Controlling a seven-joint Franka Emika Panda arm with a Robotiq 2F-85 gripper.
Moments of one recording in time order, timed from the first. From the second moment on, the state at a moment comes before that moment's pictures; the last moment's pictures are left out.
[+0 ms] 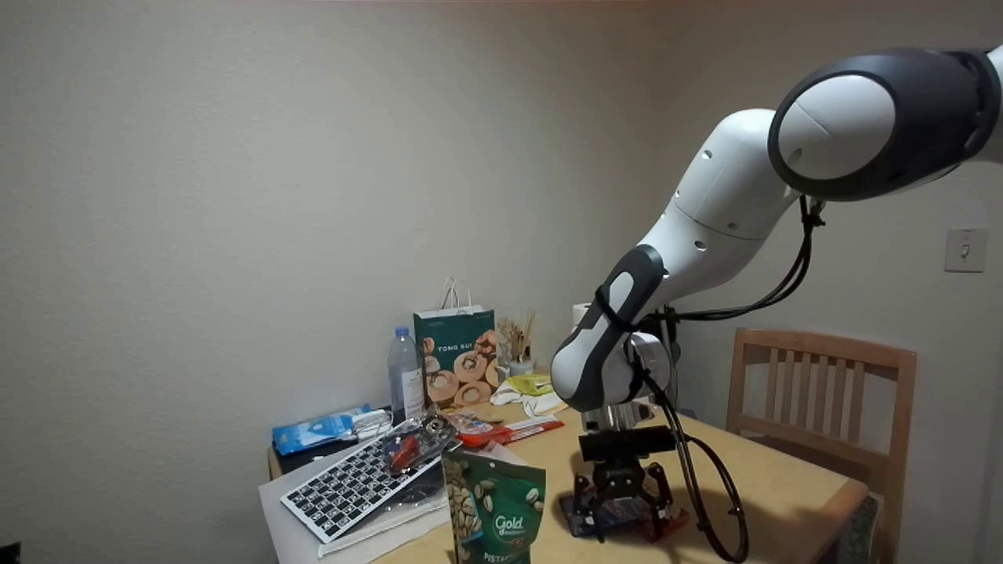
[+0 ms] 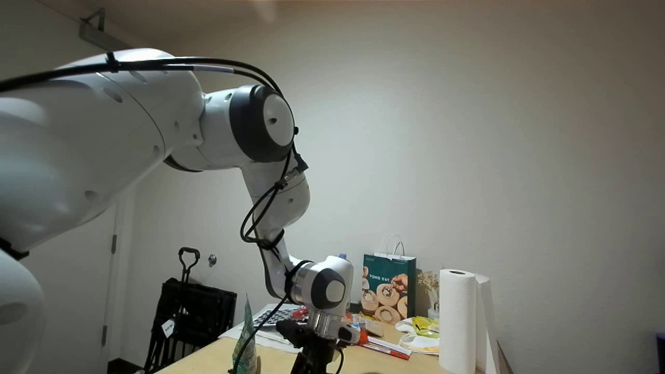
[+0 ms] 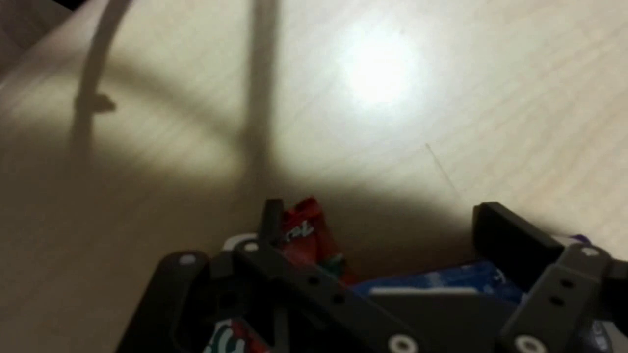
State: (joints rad) arm 0.06 0.74 -0.11 -1.84 0.21 2.24 0.49
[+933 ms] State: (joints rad) arm 0.09 0.71 -0.11 -1.86 0.21 2.37 0.53
